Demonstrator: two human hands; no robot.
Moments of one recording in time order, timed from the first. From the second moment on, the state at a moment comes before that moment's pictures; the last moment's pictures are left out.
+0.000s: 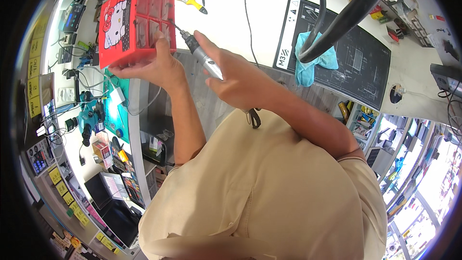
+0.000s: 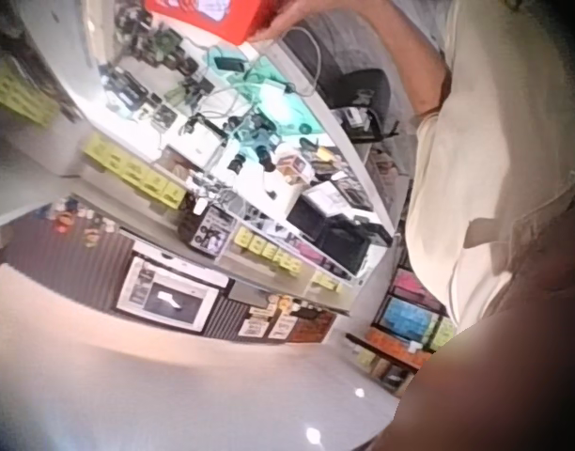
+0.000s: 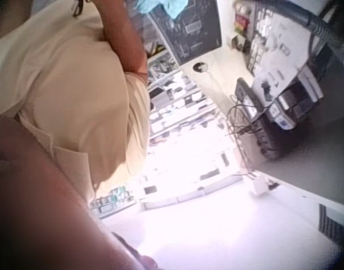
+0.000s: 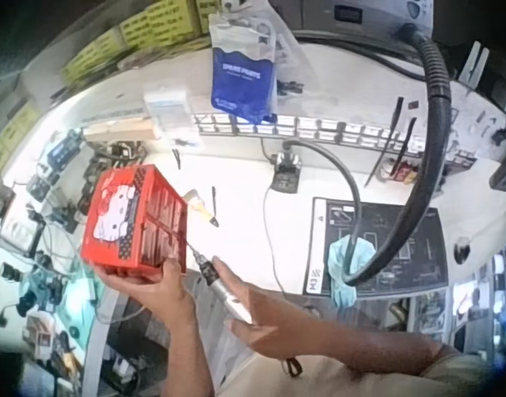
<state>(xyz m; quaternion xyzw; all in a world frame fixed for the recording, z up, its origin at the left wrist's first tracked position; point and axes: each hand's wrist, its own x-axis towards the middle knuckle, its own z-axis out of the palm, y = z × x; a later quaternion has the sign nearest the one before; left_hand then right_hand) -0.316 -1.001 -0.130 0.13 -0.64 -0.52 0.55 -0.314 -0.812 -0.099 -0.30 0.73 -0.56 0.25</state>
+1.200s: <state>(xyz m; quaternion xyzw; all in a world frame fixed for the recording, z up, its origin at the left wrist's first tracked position) -0.330 -1.007 -0.140 0.18 -0.67 -0.44 0.57 -0.309 -0.838 -0.094 -0.23 0.73 -0.55 0.33</state>
